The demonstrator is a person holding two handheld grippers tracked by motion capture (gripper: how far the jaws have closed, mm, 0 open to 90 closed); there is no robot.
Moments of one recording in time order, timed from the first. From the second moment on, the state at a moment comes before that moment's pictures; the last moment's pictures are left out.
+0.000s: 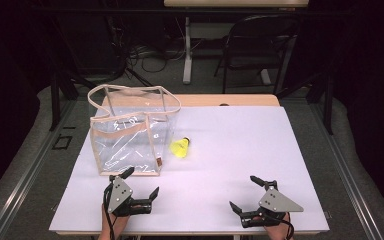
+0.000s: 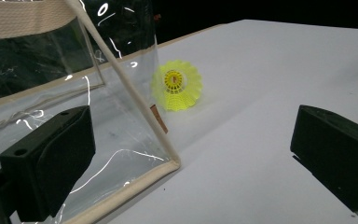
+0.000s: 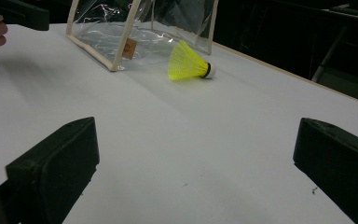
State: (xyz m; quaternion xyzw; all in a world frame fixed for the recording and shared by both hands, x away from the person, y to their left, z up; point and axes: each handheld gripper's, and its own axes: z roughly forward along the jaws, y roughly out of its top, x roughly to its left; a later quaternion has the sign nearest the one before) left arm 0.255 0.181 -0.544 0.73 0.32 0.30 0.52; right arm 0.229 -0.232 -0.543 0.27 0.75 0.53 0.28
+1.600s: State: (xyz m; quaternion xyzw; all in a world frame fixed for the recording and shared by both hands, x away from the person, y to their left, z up) left arm 0.294 0.110 -0.540 0.77 0.32 0.28 0.48; right arm 0.229 -0.230 -0.544 0.27 0.76 0.53 0.28
